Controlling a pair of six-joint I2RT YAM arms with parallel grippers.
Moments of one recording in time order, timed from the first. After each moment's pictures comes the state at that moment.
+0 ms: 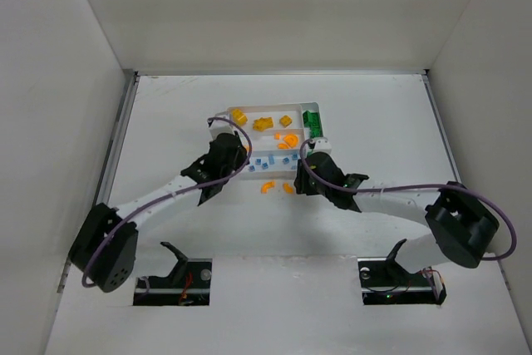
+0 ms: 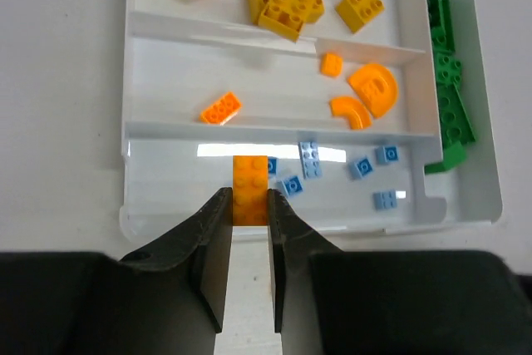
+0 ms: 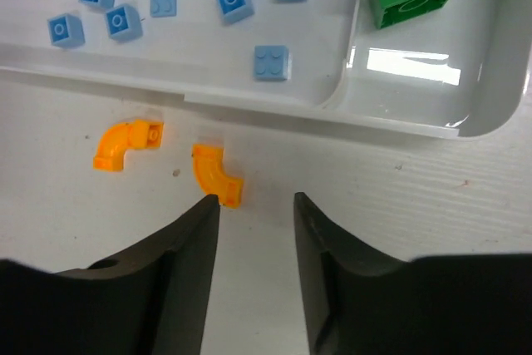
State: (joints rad) left arm -0.67 1.22 0.67 0.03 -0.41 -0.61; right arm 0.82 1.43 0.70 -0.02 0.30 0.62
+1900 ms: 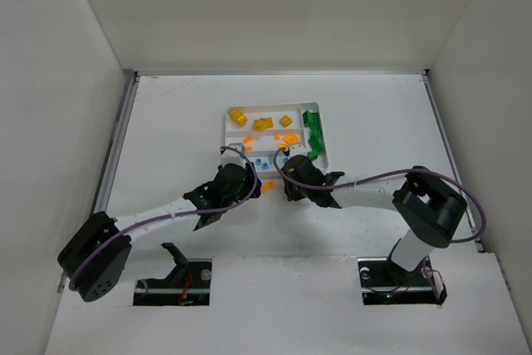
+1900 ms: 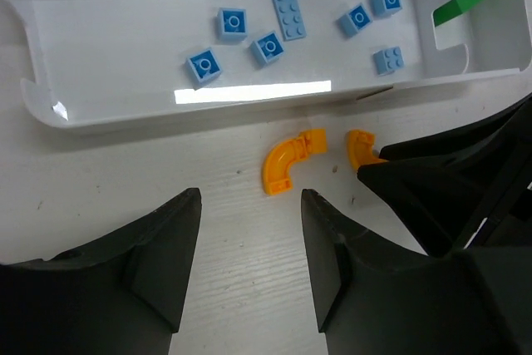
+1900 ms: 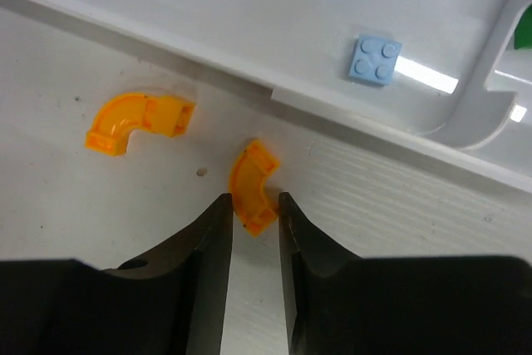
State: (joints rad) left arm -0.80 1.17 0.47 0.08 -0.32 -0.66; right arm 0.90 1.65 0.82 -0.02 0.26 0.46
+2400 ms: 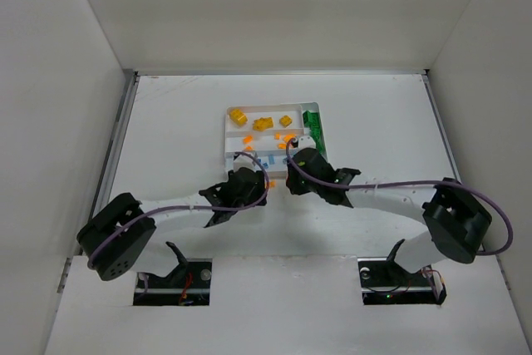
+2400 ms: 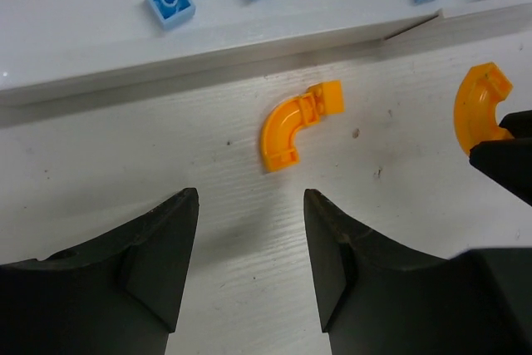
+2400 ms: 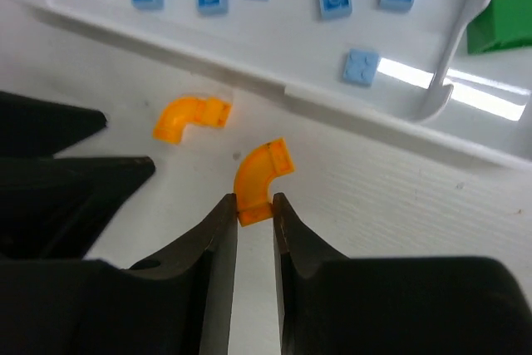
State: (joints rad) left arm -0.86 1.34 0.48 0.10 -0.30 -0.65; right arm 0.89 1.47 0.81 -0.11 0.24 0.51
